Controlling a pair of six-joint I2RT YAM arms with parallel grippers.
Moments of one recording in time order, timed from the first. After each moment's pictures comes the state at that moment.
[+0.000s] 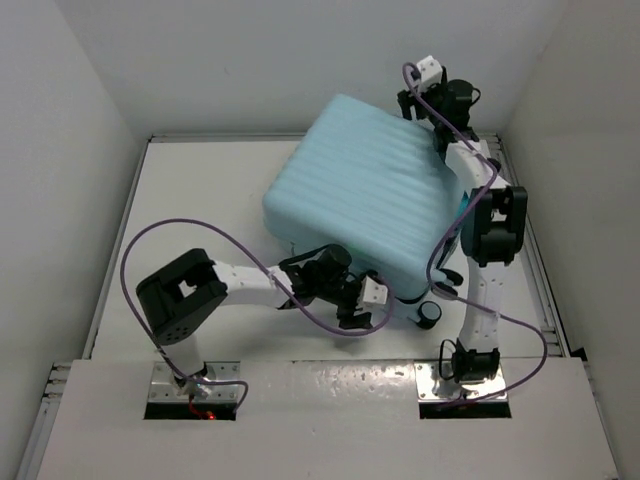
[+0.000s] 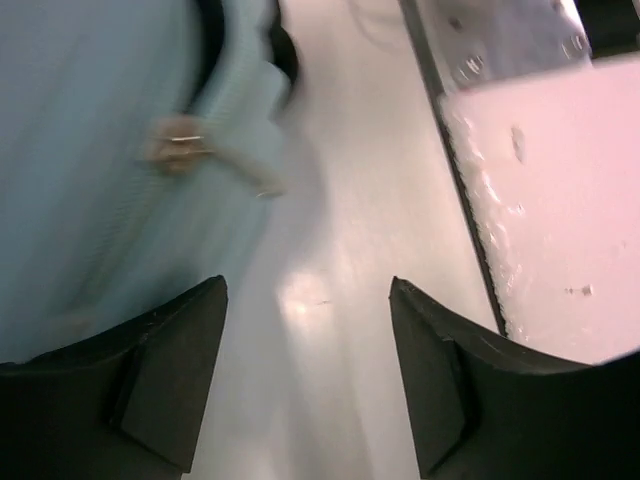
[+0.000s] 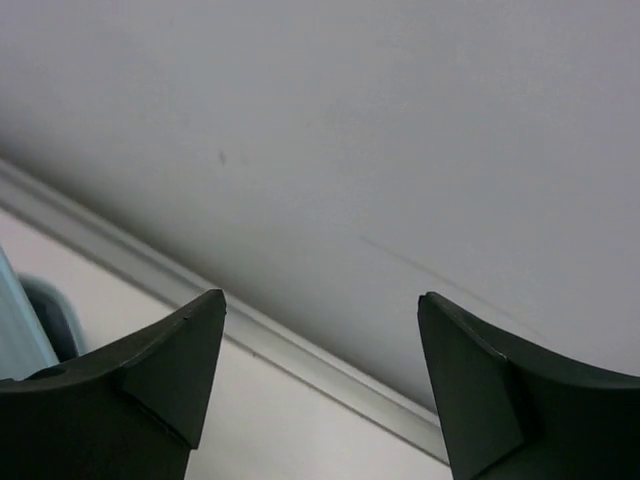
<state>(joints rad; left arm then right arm) -1.00 1.75 0.88 0.27 0.61 0.46 0.00 2.27 1.90 0.25 -0.39 -0.43</state>
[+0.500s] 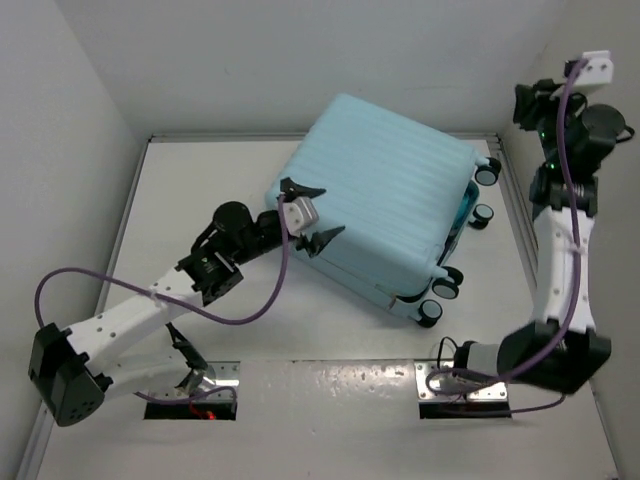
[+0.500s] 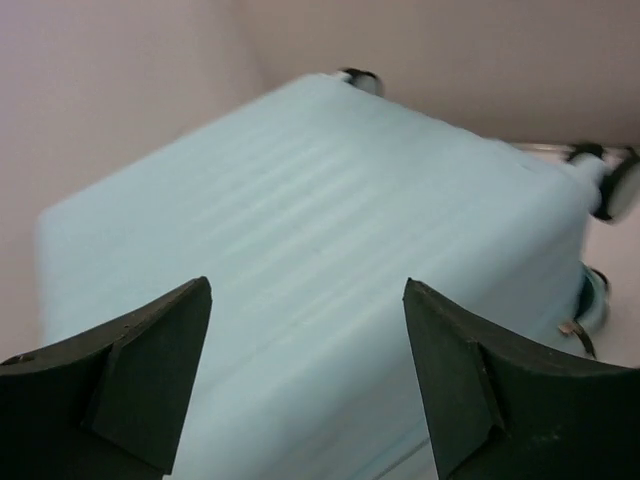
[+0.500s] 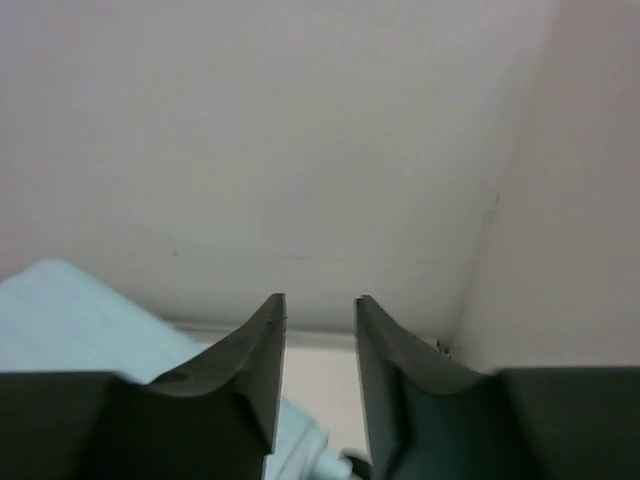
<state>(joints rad) -0.78 1.09 0.86 0.31 0.34 0.31 -0.28 1.38 1.40 0.17 -0.34 0.00</state>
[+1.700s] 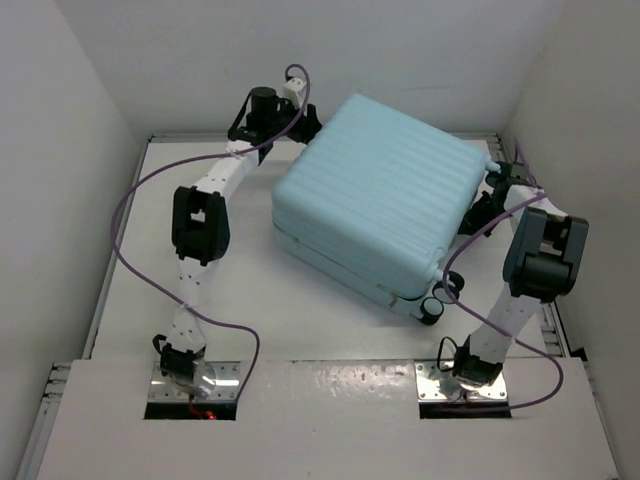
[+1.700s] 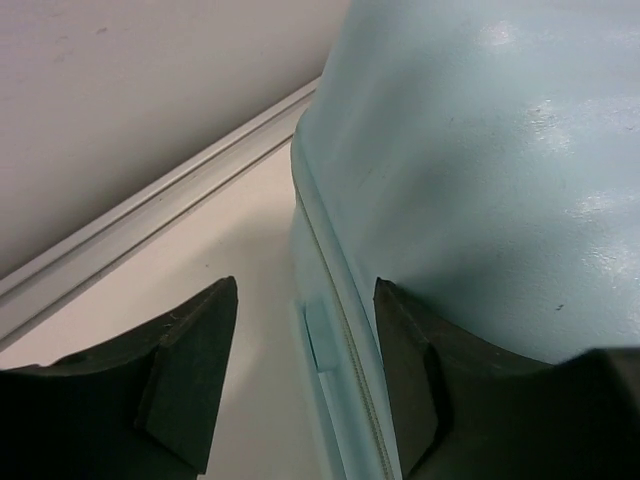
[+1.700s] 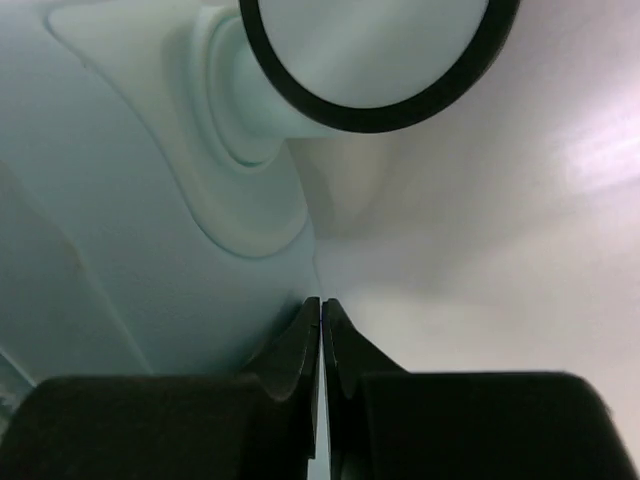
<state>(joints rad) -0.28 2.40 2.22 -0.08 0.59 -0.06 -0.32 1.88 1.21 -0.55 -0.26 0.48</state>
